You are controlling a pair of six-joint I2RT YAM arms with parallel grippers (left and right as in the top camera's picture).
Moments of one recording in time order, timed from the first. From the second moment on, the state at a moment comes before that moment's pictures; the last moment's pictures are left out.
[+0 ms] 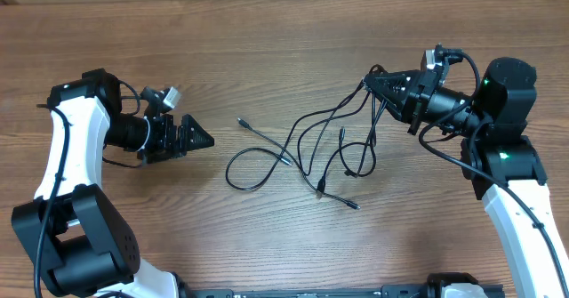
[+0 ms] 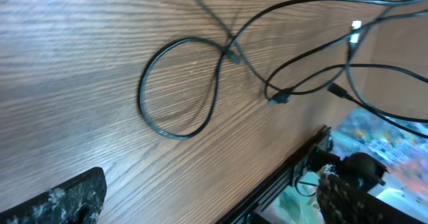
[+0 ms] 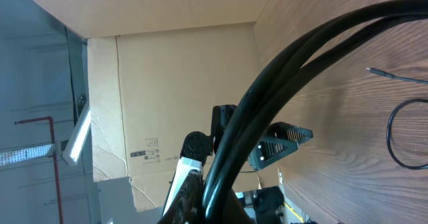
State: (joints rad) left arm 0.28 1.75 1.35 -1.35 0.75 0.36; right arm 0.01 1.19 0.98 -0.07 -1.03 1.40
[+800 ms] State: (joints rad) left arm 0.03 1.31 1.58 -1.21 0.33 -0.02; right arm 0.25 1.19 0.99 -0.40 -0.66 1.10
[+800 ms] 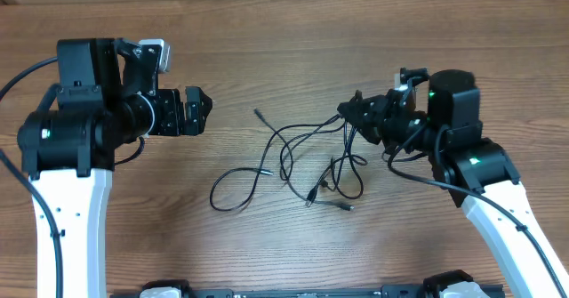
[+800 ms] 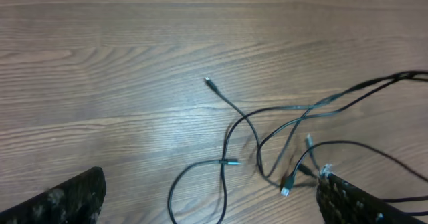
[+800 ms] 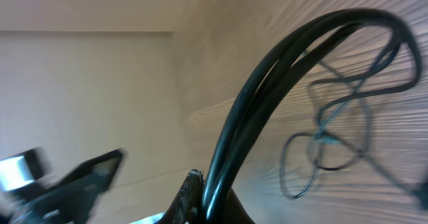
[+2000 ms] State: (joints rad) left arm 0.03 1.31 1.58 -1.23 0.29 -0.05; right arm 0.39 1.73 1.64 -1.24 -0.15 0.46
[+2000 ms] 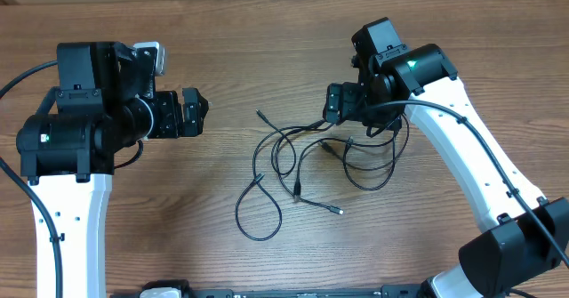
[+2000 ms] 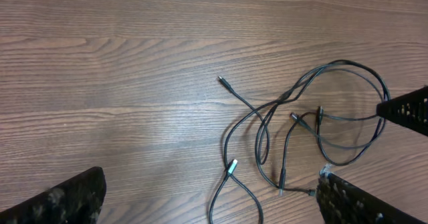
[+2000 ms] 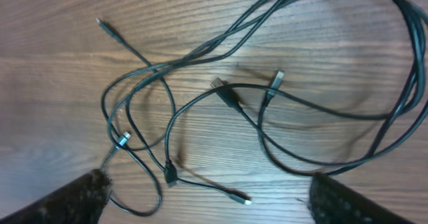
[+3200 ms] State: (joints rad) left arm 0.03 1.31 1.58 -1.23 0.29 -0.05; right arm 0.32 1.73 1.37 -0.86 0.17 0.41
